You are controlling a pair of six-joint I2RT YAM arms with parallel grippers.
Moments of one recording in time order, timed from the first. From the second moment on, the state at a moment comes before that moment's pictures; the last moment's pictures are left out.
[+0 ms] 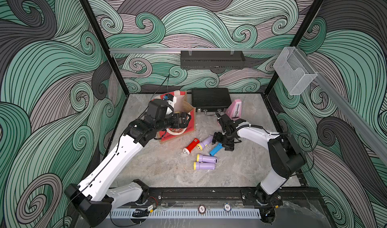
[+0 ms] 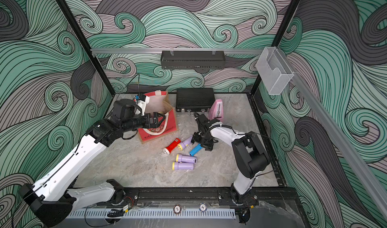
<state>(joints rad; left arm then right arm) -0.55 1.15 1.29 -0.71 0.13 -0.45 0.52 1.72 1.07 -0.78 -0.22 0.84</state>
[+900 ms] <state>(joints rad) -0.55 1.16 1.32 -0.75 0.15 -0.41 0.47 1.80 1.08 -0.67 -0.15 0.88</state>
